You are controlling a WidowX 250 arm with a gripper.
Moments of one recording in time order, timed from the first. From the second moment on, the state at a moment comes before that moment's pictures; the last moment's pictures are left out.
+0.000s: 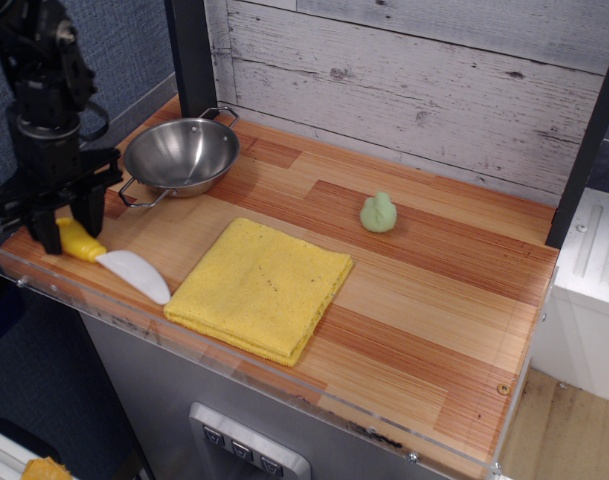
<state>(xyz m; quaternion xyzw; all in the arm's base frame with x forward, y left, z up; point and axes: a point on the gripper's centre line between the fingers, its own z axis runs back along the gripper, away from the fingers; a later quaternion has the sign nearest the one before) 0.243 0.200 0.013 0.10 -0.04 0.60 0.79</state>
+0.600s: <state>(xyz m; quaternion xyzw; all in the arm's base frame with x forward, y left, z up) 0.245 0.199 0.013 0.10 -0.01 0.62 0.78</state>
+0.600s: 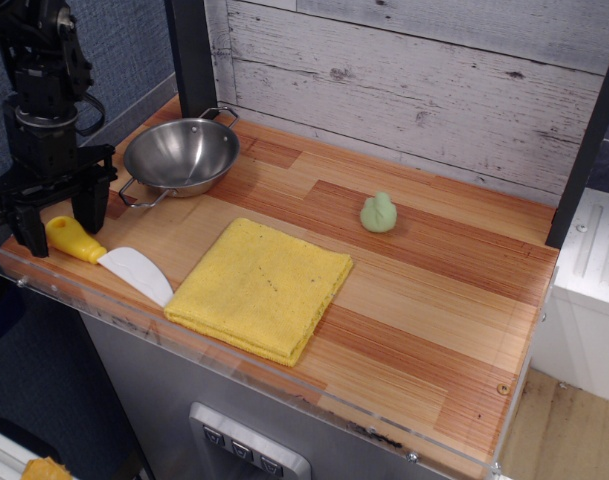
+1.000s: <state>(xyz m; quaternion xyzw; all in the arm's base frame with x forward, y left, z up) 0.249 0.194 0.017 0.08 0.00 0.61 0.79</state>
